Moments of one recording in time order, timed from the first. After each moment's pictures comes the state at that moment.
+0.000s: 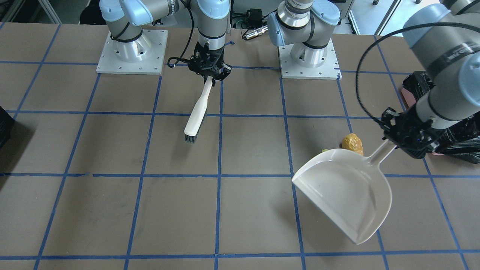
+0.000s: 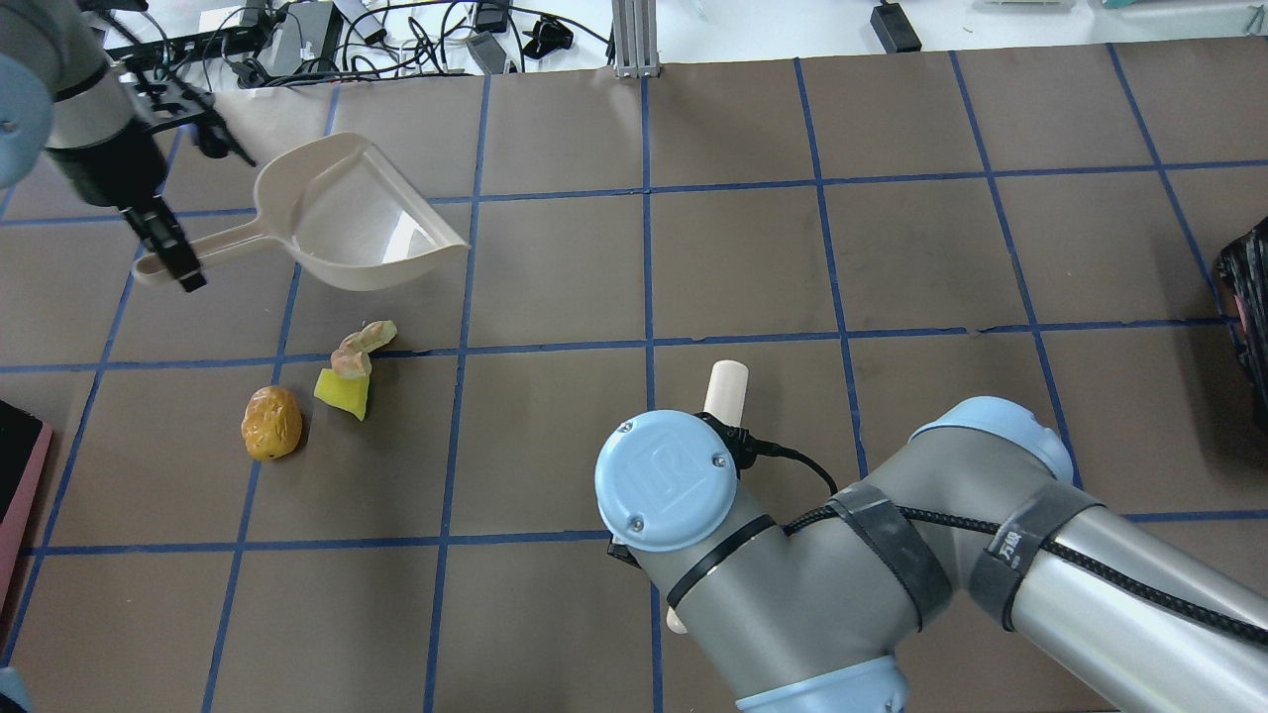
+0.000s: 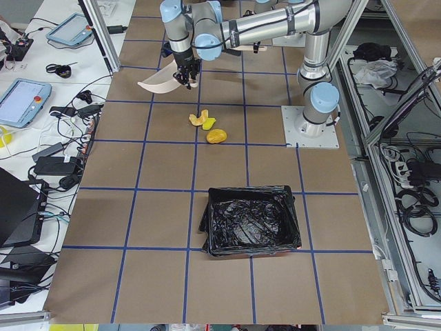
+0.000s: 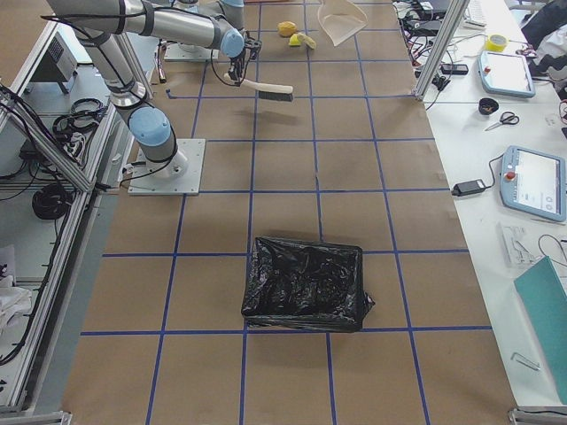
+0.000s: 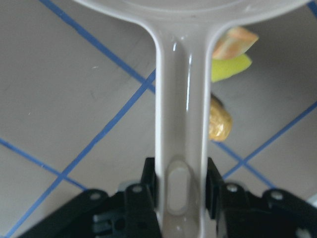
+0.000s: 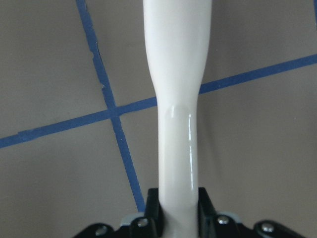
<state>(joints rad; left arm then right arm) -1.20 -1.79 -1.56 -1.49 1.75 1.23 2.20 -1.59 2.14 -2.05 -1.61 0.88</state>
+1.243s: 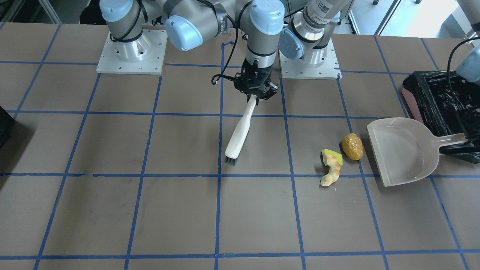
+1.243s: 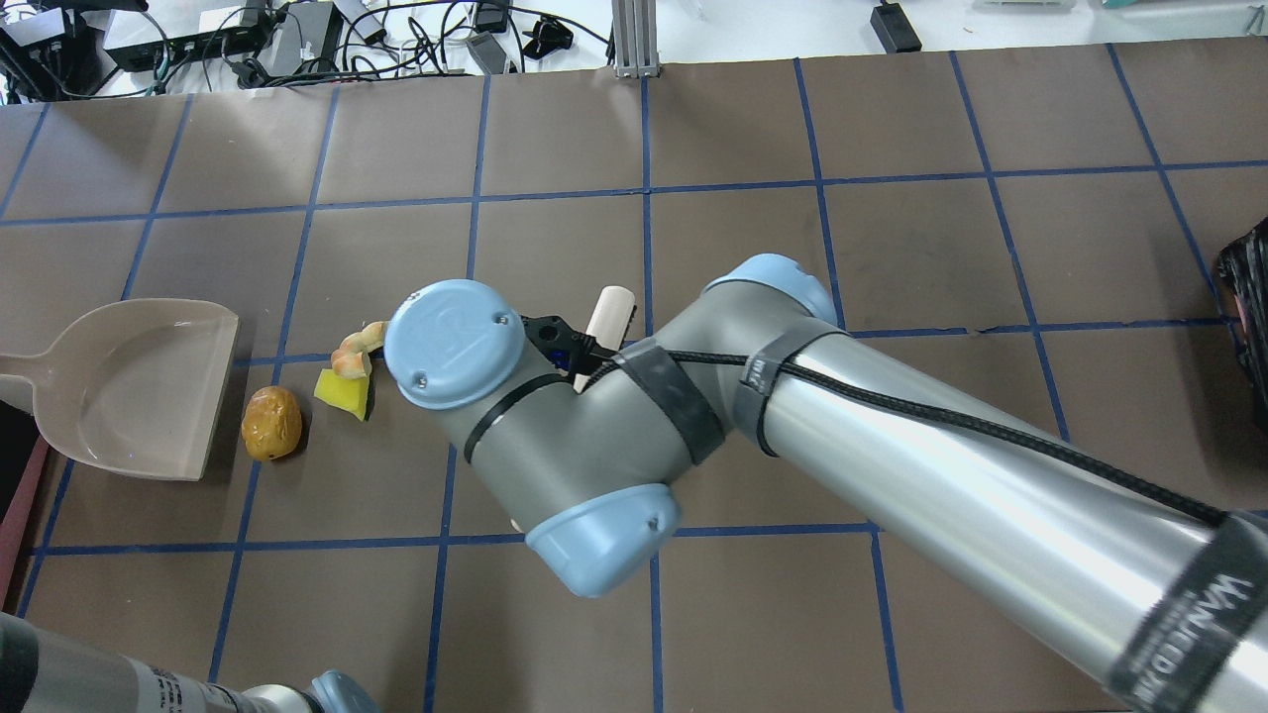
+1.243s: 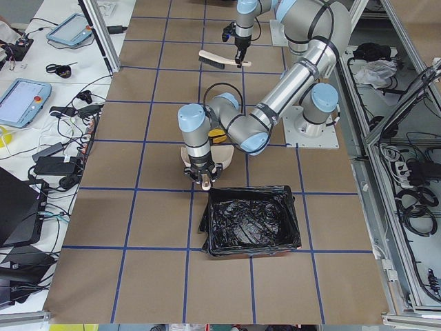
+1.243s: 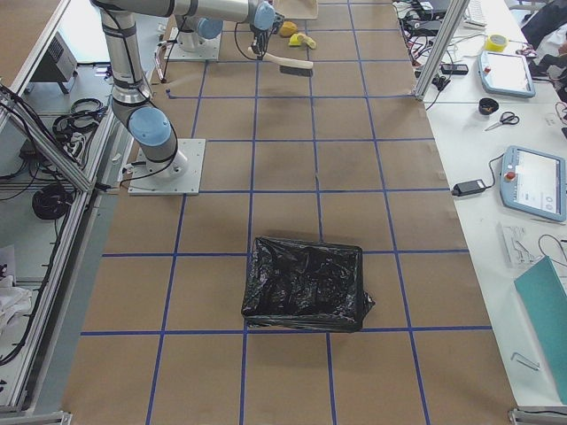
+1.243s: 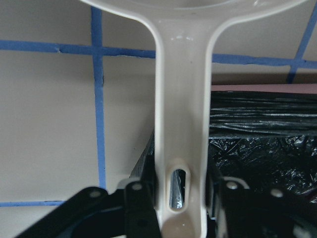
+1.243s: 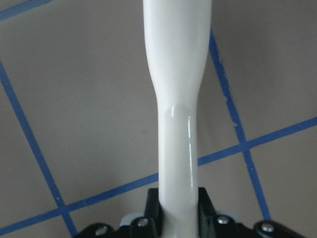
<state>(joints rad) -0.81 -1.92 -1.69 -1.02 1.86 2.27 2.30 -1.25 1.69 -2.02 -1.58 1.11</state>
